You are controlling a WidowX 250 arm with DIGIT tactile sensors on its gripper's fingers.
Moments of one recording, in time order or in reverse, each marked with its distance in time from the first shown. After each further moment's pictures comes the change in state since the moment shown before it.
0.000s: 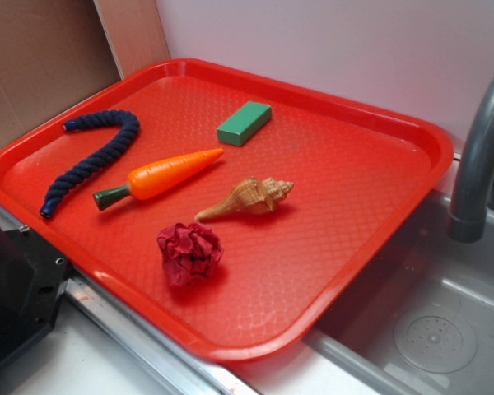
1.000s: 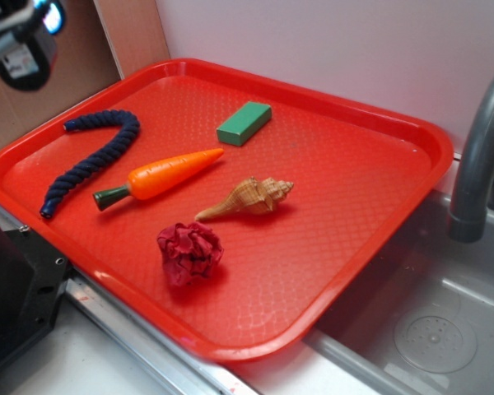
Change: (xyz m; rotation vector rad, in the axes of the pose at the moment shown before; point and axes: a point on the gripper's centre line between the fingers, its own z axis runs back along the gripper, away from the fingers) arm 0.005 -0.052 -0.047 -0.155 -0.114 -0.730
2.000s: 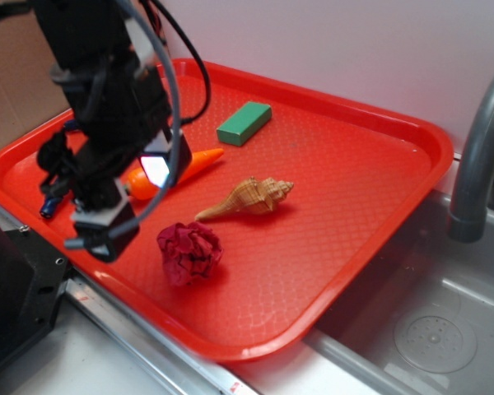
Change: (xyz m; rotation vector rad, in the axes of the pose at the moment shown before) arm -0.006 -0.008 -0.121 -0.035 0.118 -0.422
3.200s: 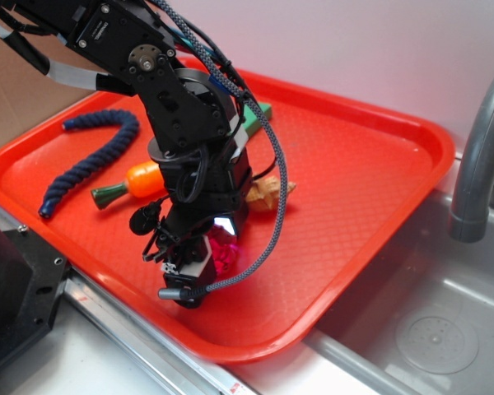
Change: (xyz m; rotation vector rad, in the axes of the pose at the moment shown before) arm 0.013 0.020 -0.063 0.001 0.087 0.068
